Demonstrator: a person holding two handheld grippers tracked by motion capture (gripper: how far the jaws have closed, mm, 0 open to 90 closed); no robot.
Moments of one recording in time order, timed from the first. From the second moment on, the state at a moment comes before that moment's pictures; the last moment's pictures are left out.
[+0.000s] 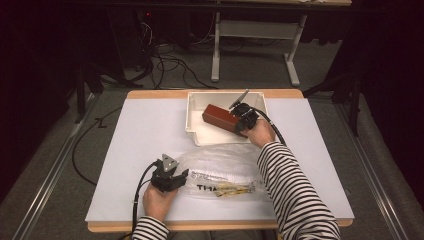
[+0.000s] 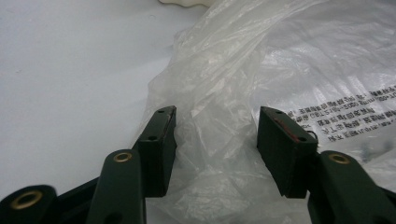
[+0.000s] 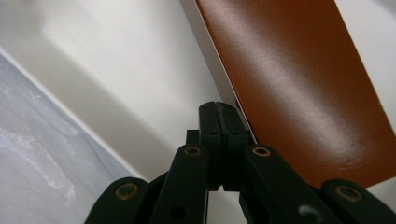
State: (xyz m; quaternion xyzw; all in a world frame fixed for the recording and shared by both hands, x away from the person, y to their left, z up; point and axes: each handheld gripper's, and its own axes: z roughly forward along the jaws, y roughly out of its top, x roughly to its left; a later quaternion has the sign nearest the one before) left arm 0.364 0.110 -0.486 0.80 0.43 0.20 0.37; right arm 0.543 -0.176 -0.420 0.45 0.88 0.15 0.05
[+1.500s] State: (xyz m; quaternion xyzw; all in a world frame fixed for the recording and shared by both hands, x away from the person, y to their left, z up) left arm 0.366 0.112 -0.486 0.80 0.44 0.19 0.37; right arm 0.564 -0.203 -0.428 0.54 0.83 0.15 0.09
